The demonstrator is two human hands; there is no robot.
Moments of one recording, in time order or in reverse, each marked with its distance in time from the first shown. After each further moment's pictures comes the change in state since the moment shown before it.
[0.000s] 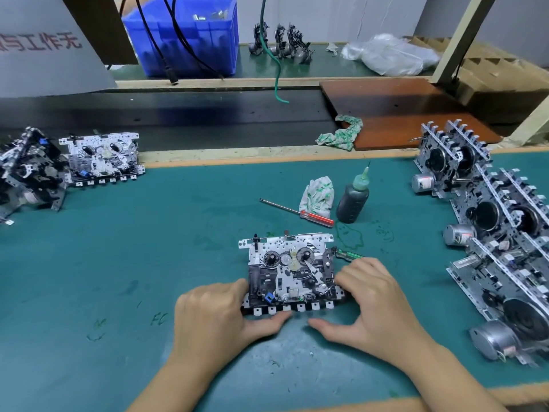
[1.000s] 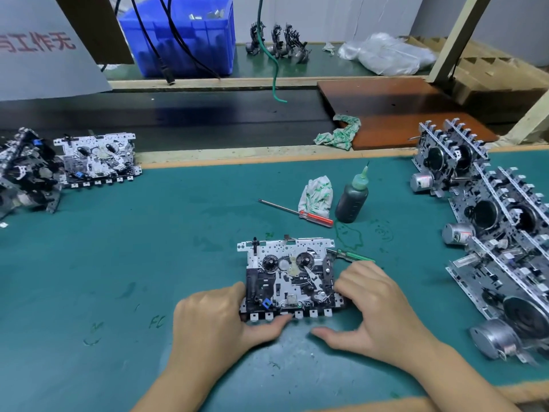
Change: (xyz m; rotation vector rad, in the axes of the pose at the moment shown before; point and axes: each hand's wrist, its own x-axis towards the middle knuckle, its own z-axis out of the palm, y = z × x) left_hand -0.001 0.001 -0.003 -0.037 -0.077 -0.048; right_hand -0.001 0.003 -0.004 0.030 -0.029 -0.084
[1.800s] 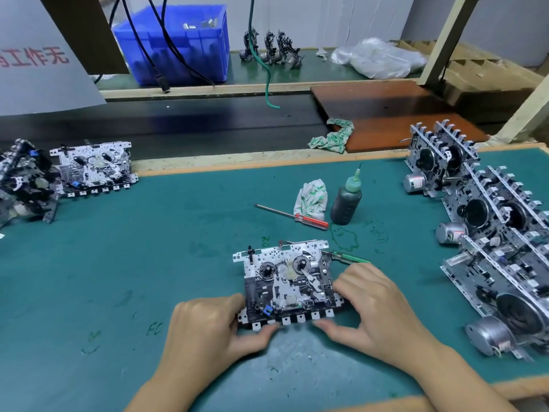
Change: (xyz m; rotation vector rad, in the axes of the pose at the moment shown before) left_hand -0.003 -0.012 -0.003 -0.081 -0.046 0.169; right_hand -0.002 0.000 -0.002 -0.063 -0.002 -0.001
